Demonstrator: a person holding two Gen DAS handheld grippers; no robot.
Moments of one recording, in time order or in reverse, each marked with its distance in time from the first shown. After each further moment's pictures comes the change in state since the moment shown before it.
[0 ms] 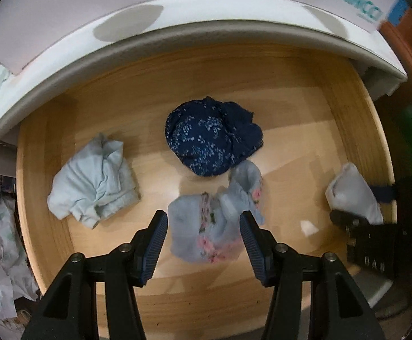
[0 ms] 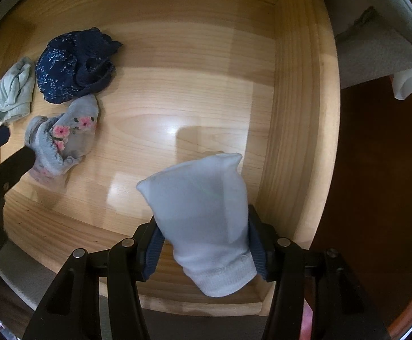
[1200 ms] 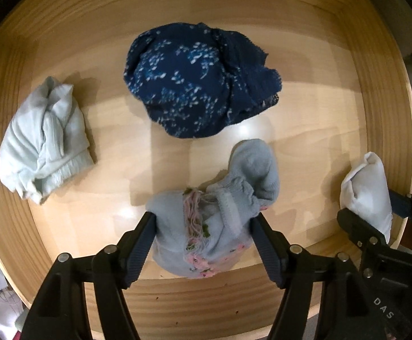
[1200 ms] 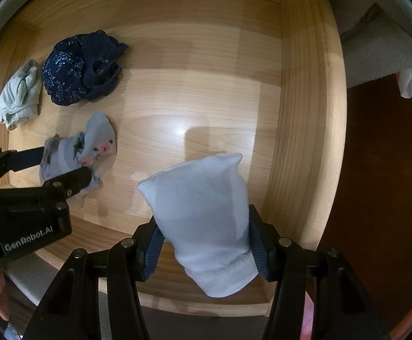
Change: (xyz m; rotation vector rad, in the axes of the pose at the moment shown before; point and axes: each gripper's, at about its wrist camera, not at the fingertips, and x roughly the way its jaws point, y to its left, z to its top) left arm 0.069 -0.007 0.019 -0.099 0.303 -0.059; right arm -0.010 -0.003 0.006 0.002 -0.002 0.043
